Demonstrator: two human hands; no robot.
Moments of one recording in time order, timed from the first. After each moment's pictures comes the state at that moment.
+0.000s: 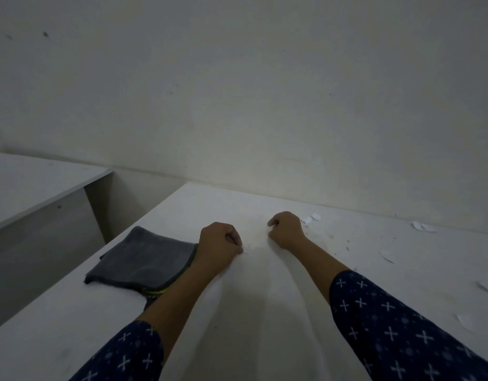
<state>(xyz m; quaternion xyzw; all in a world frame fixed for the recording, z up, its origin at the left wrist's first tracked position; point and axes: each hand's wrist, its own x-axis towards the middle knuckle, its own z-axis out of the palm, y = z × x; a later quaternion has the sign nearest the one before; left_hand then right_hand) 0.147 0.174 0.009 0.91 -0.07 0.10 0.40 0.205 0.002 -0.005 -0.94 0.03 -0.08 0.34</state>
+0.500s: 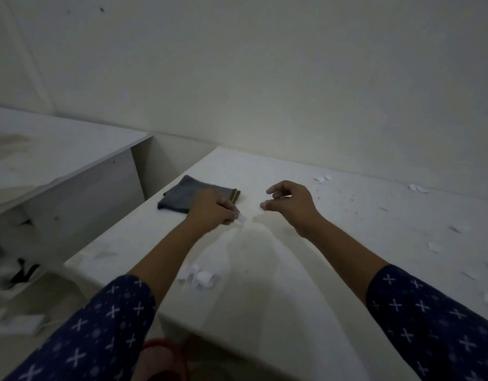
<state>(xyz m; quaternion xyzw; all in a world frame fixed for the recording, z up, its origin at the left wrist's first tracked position) 0.011 0.256 0.049 0.87 -0.02 0.02 0.50 0.021 0.066 0.051 -0.80 -0.03 -0.06 0.59</state>
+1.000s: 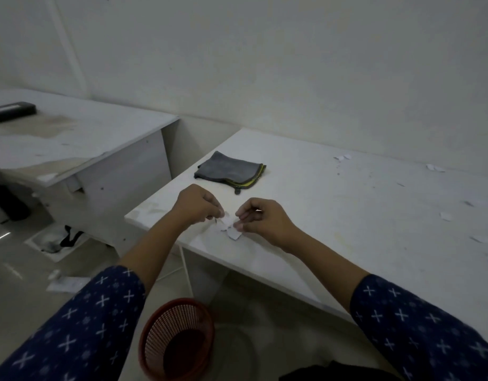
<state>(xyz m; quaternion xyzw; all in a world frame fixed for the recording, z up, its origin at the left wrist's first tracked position) -0.073 0.337 0.040 0.91 0.05 -0.01 0.42 -0.081 0.150 0.015 -0.81 -0.20 0.06 0.55</state>
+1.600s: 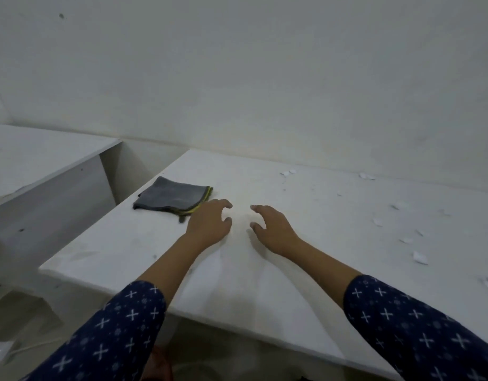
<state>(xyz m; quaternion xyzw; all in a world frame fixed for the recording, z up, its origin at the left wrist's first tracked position) -0.012 0.213 0.018 0.94 -0.15 0.10 0.28 -0.036 0.040 0.009 -0.95 -0.10 -0.08 0.30</state>
